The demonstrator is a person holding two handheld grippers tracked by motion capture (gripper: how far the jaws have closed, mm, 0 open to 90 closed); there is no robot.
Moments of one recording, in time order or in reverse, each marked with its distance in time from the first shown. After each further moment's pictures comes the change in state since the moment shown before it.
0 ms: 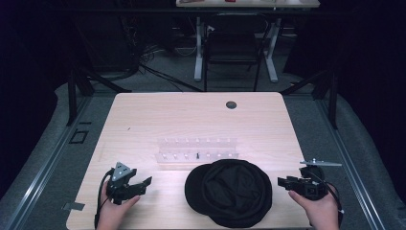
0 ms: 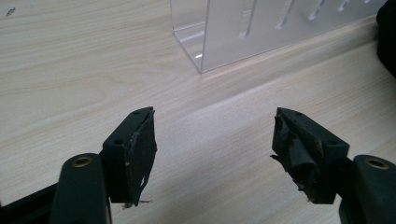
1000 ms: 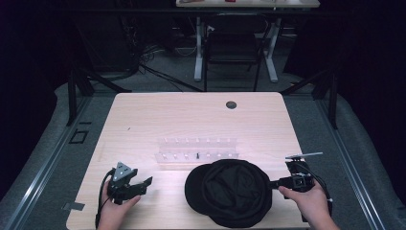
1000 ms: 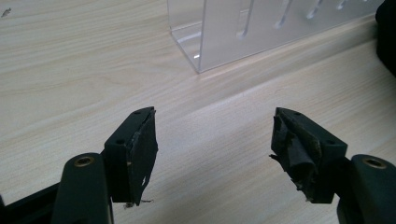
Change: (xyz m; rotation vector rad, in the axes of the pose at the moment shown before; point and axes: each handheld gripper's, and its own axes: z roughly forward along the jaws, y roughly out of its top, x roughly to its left) left arm -0.001 0.000 0.001 -0.001 -0.004 0.010; right arm 0.018 0.019 0.023 0.255 0.089 0.100
